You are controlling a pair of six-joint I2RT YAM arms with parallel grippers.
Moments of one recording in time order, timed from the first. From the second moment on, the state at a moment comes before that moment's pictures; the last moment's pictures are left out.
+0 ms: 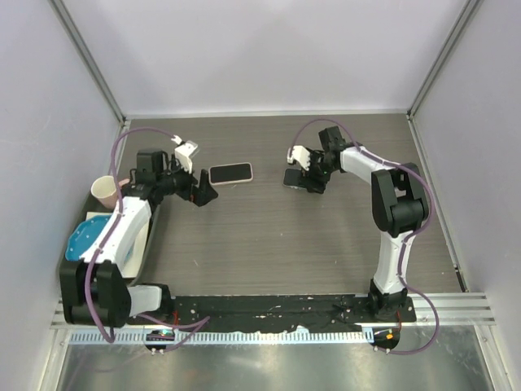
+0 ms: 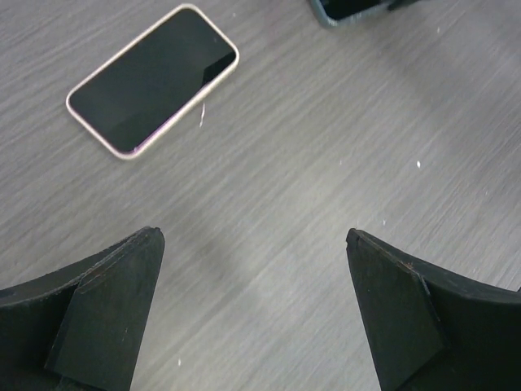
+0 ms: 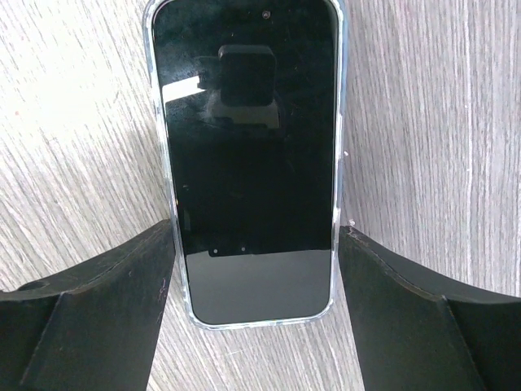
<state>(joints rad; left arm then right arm) -0.07 1.22 0.89 -0.38 0.65 0.23 0.27 2.02 1.43 -0.52 -0.38 -1.04</state>
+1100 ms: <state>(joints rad) -0.31 1.77 1.19 -0.06 0.68 -0.01 0.27 1.92 1.23 -0.42 -0.63 -0.79</state>
